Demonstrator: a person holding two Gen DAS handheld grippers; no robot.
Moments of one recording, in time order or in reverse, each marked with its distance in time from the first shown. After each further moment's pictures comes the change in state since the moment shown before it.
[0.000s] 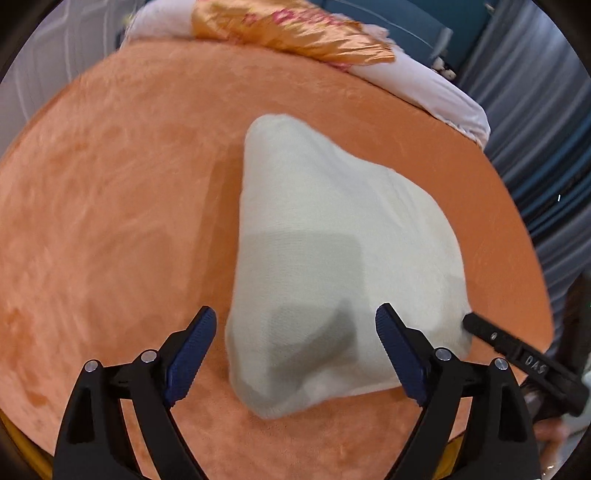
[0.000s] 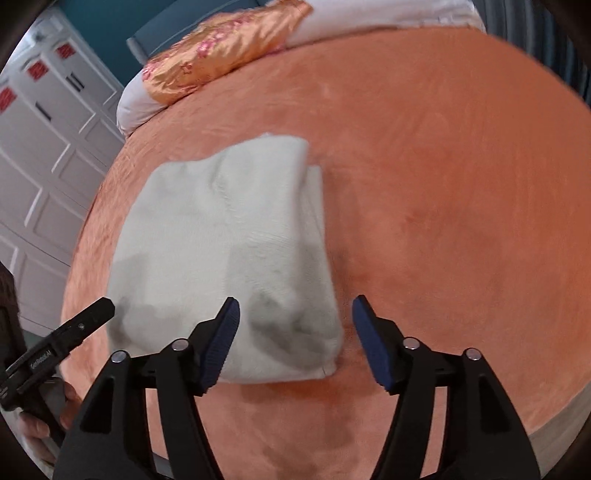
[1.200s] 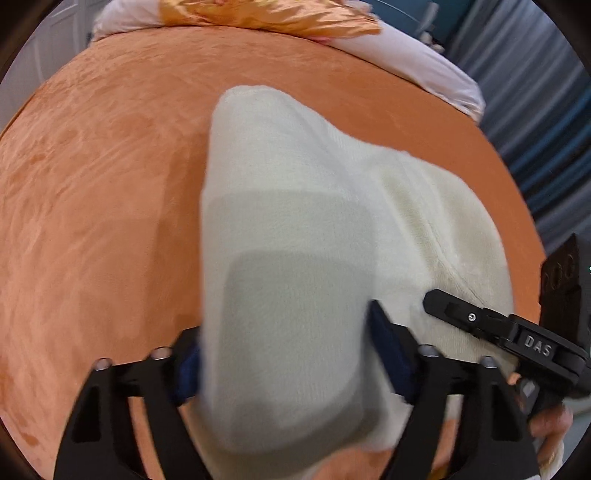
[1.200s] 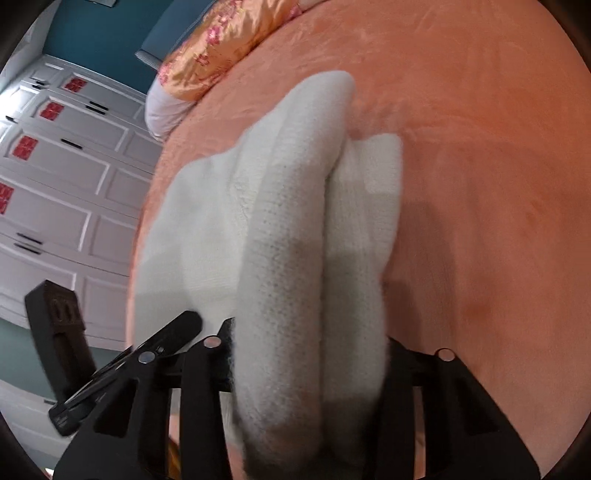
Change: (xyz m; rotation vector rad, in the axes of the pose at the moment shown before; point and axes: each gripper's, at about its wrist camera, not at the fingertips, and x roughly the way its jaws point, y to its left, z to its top) left arm 0.035 -0.010 0.009 0.112 0.084 -0.041; right arm 0.037 0.017 -0.006 0.091 0.086 0.237
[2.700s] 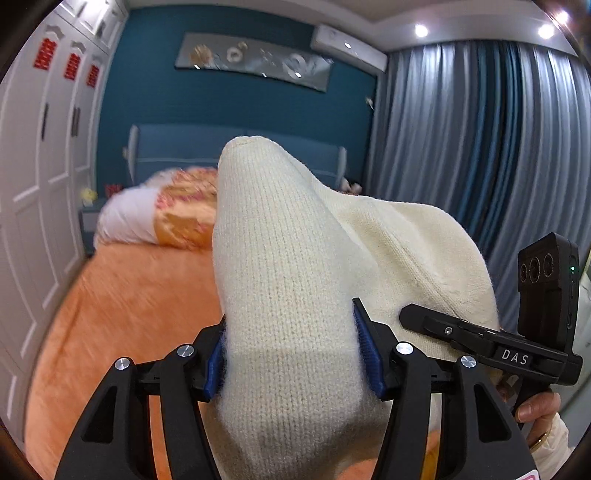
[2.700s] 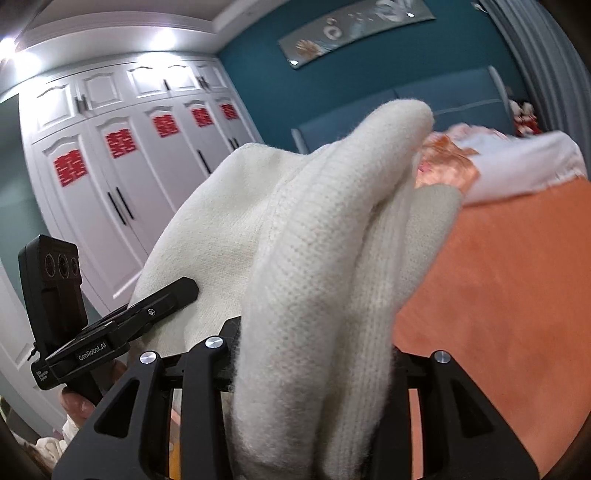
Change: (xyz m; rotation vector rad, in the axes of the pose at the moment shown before) left arm -0.367 0.034 -0.002 0.270 -0.689 -0.073; right arm -0.181 0.307 -0.047 -0.525 -0.501 0.184
